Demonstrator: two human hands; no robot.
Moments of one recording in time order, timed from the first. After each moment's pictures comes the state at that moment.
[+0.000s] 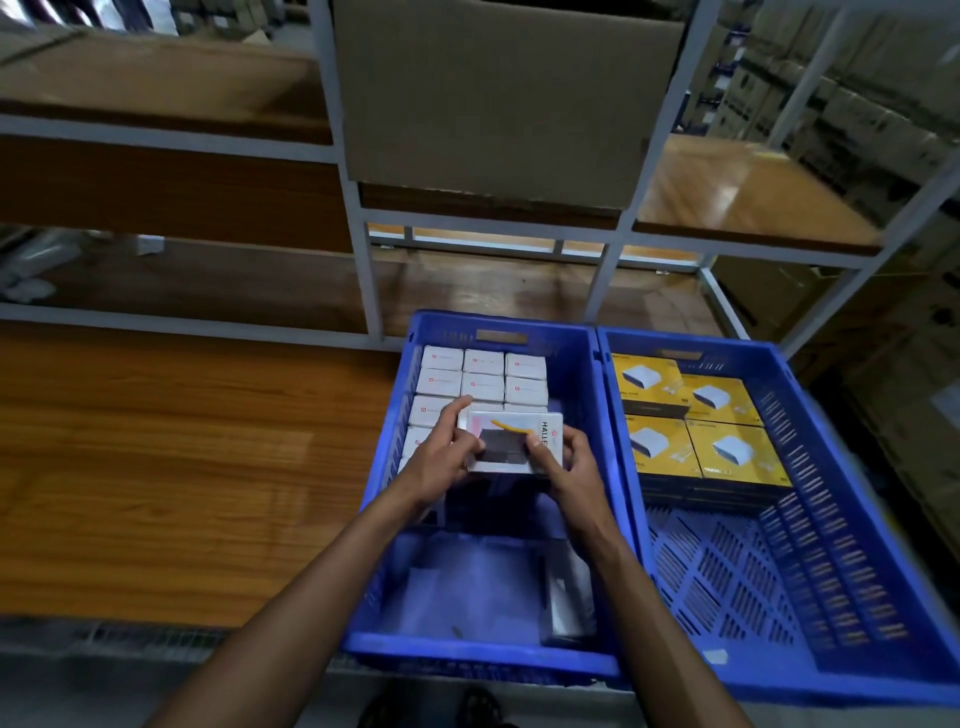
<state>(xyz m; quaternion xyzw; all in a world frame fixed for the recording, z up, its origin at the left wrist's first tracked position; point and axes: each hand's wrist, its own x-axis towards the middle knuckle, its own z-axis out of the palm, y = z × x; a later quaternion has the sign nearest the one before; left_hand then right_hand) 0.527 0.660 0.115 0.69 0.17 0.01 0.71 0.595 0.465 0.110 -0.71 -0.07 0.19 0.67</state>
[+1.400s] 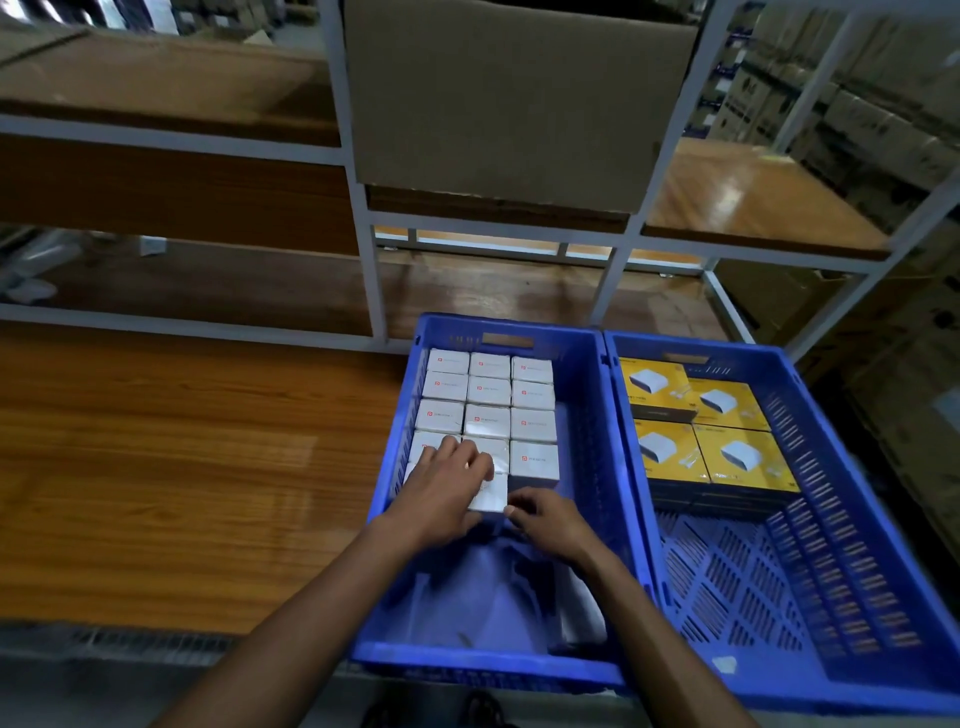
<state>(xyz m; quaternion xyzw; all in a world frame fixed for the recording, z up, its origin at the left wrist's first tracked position) 0.511 0.668 0.094 0.99 -0.04 0.01 0.09 0.591 0.477 0.078 -0.88 -0.20 0.31 0.32</state>
